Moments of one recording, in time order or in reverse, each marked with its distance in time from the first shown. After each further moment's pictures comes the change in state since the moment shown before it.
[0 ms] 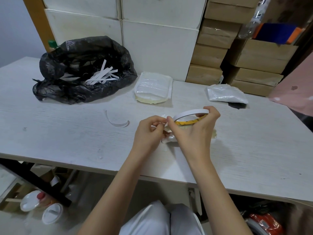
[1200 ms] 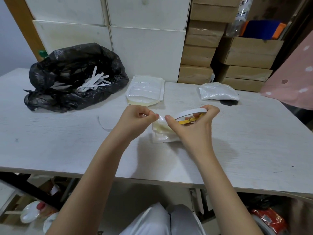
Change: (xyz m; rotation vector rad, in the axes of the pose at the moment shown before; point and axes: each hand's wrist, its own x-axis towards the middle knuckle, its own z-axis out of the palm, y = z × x) left_hand 0.016 0.046 -0.019 0.244 -0.097 -0.031; right_hand 0.014 0.002 -0.024 0.172 -0.092 0.170
